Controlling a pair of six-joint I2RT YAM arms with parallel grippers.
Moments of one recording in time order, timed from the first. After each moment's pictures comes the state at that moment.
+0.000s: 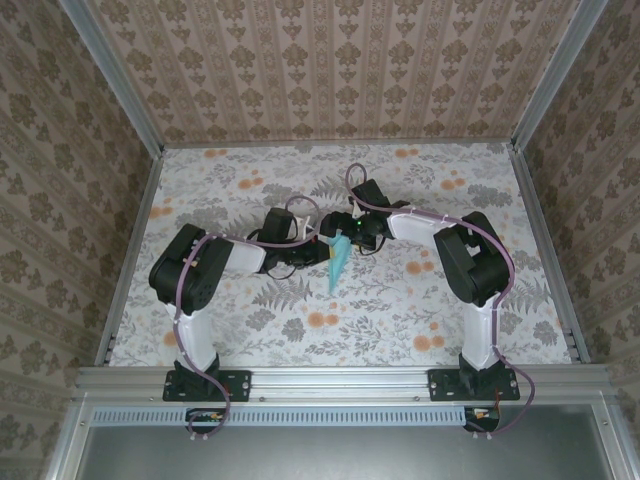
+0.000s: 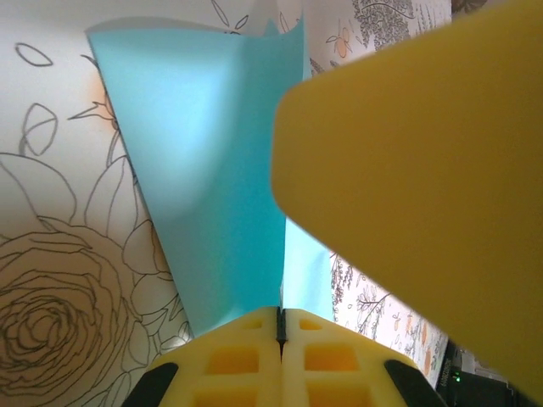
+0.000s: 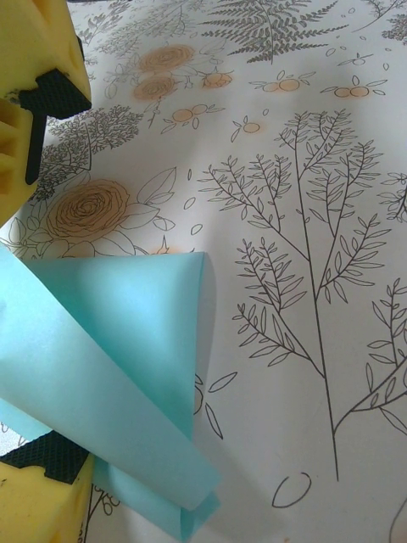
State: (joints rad) left arm -0.53 1.90 0.83 0.34 0.73 -0.70; right arm 0.48 2.00 1.29 -0.28 -0.32 0.71
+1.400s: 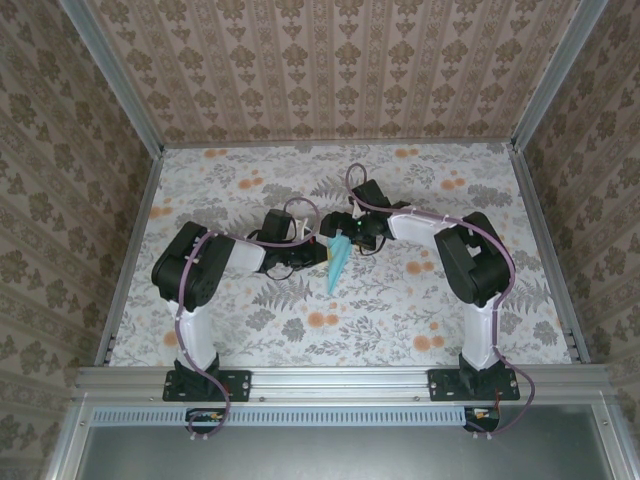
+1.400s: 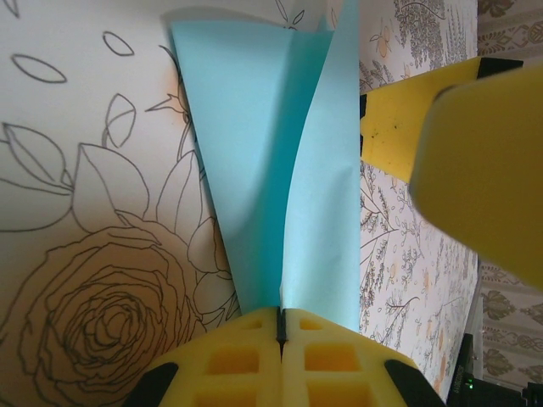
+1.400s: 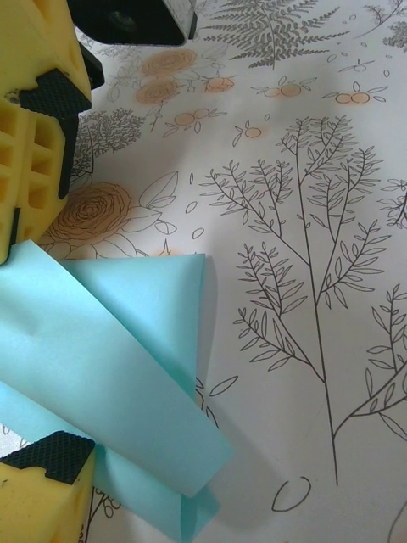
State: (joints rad) left arm -0.52 1.93 0.84 0.32 0.73 -0.69; right arm 0.48 1.99 1.27 -0.26 -0.33 0.70
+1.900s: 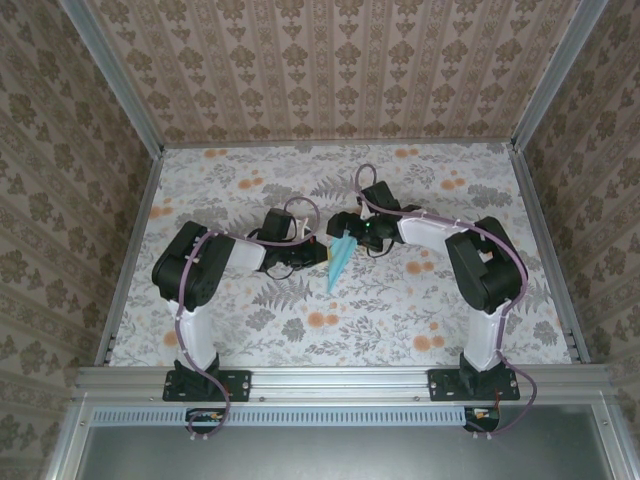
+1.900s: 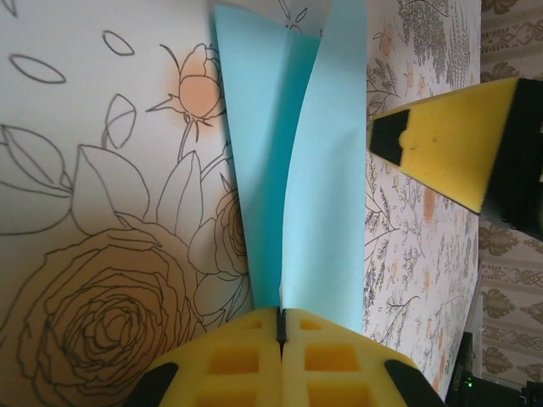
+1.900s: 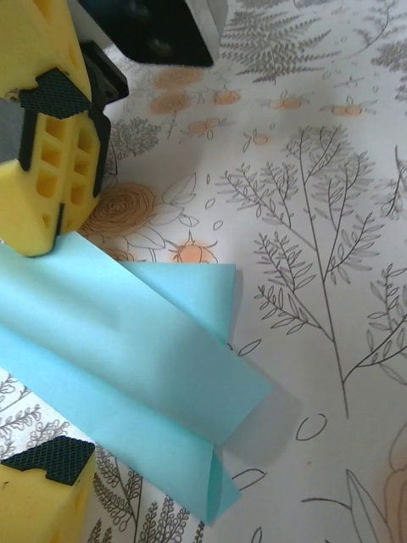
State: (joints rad) left arm -0.52 1.94 0.85 0.29 0.73 -0.69; right arm 0.45 1.89 1.18 -0.22 -0.35 0.71
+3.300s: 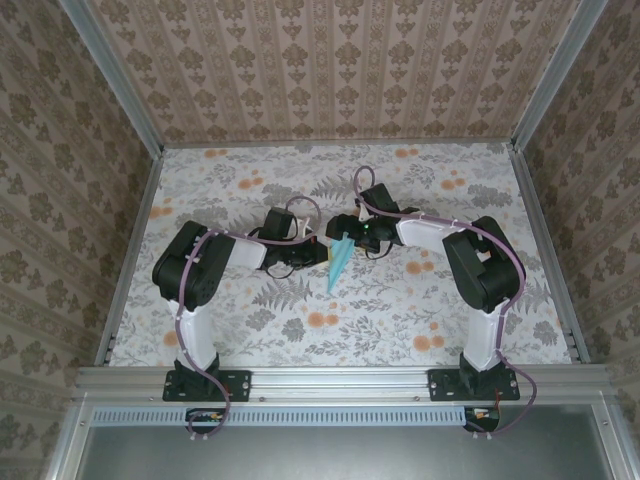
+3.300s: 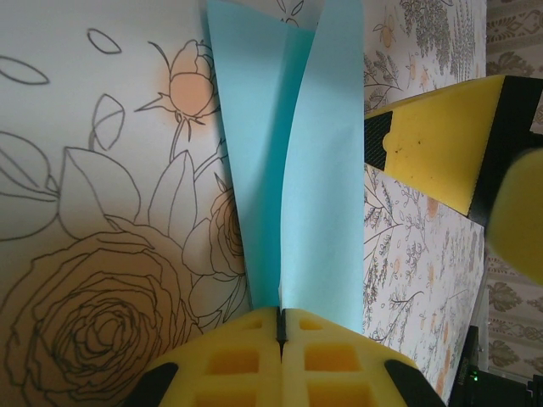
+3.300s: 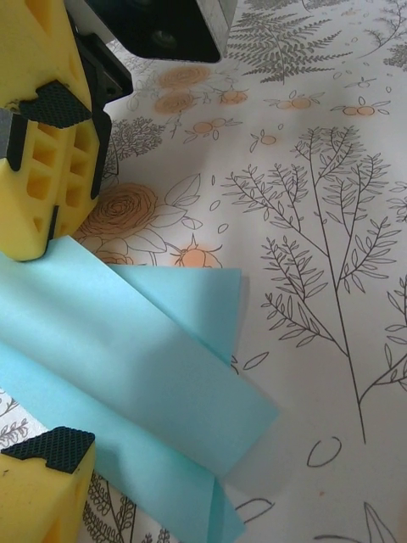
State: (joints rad) left arm -0.52 1.94 0.87 0.26 0.73 -0.66; right arm 0.46 1.92 1.17 -0.18 -0.36 0.71
